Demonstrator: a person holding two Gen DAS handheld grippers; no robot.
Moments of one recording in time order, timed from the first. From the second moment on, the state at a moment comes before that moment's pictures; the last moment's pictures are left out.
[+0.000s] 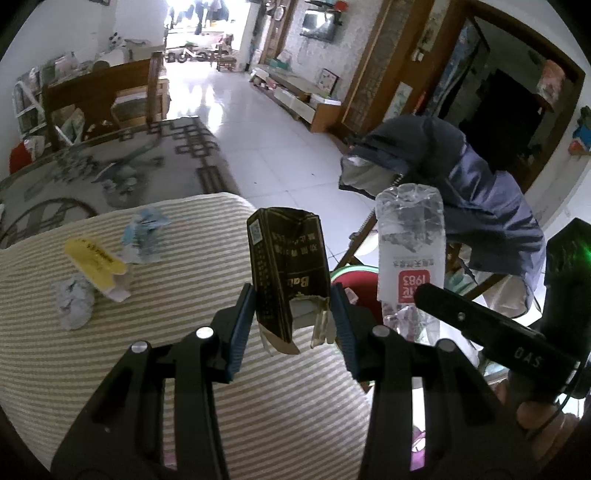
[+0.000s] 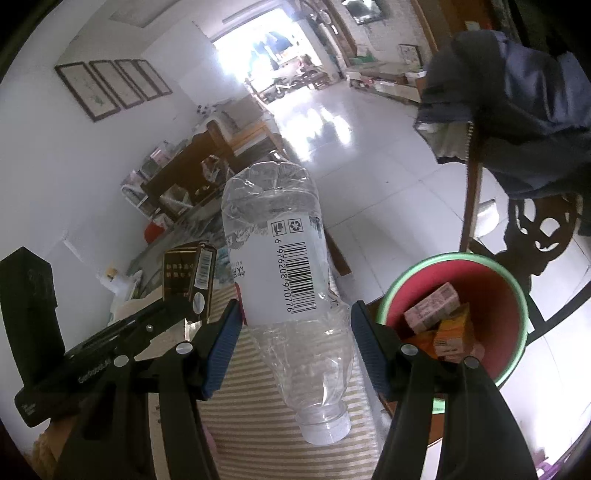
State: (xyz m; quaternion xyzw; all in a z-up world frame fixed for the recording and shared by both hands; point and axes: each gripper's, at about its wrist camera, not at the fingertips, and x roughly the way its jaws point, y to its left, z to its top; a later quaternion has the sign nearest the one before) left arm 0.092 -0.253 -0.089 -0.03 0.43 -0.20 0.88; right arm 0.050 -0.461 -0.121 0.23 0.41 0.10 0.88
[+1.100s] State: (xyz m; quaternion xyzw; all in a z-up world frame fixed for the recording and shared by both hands) left arm 0.127 -0.393 -0.140 0.00 0.50 -0.29 0.81; right arm 0.048 -0.592 -0.167 0.30 0.42 -0.01 0.86
